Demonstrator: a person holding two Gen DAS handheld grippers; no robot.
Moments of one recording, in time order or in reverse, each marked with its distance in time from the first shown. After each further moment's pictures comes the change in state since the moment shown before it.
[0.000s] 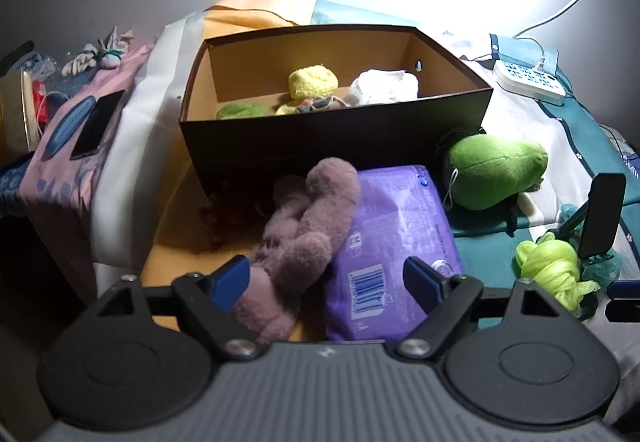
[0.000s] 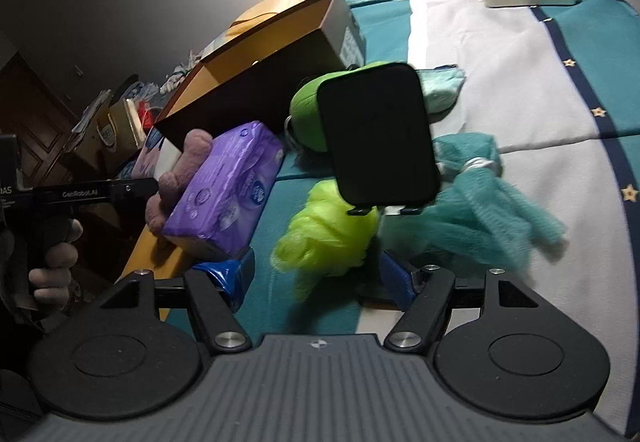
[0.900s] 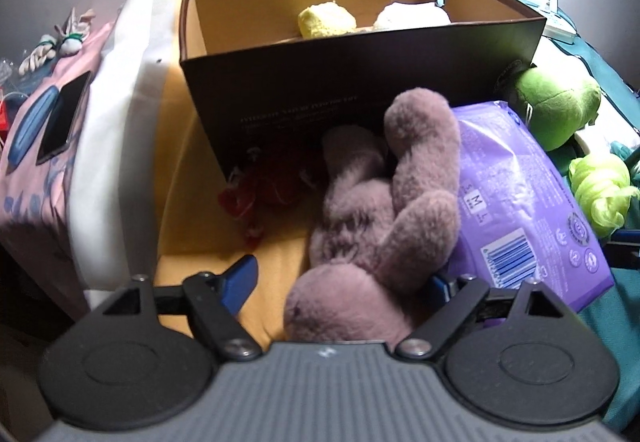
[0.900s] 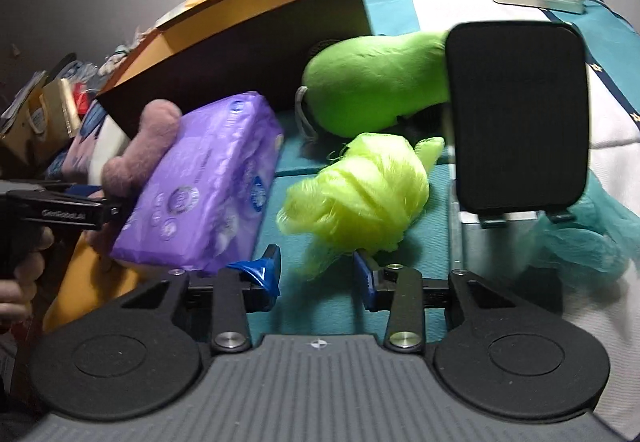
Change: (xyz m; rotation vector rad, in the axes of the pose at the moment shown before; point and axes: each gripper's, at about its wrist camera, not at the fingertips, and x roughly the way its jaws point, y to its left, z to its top) left arm 0.077 0.064 -0.004 0.117 0.111 -0.073; right arm 0.076 0.063 -0.002 -0.004 -0.037 -0.249
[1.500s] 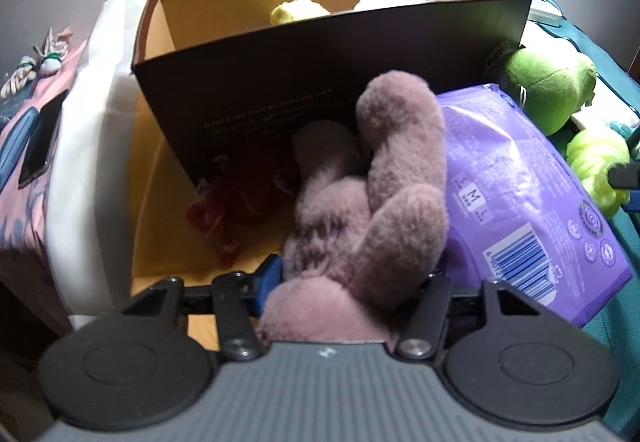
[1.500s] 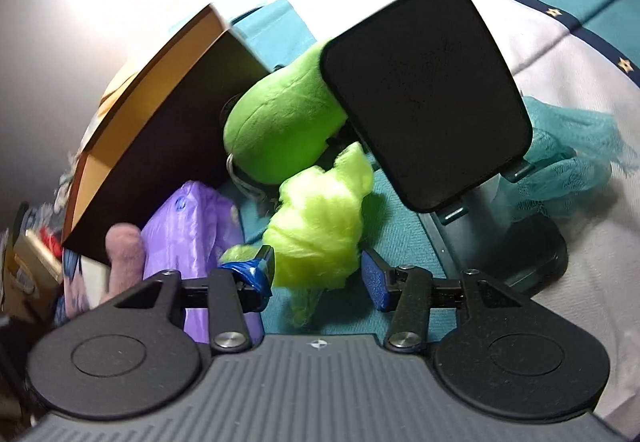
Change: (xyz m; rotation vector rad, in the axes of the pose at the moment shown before) left arm 0.019 -0.014 -0.001 0.071 -0.019 -0.015; right arm 0.007 -0.025 0.015 0.522 -0.061 -0.076
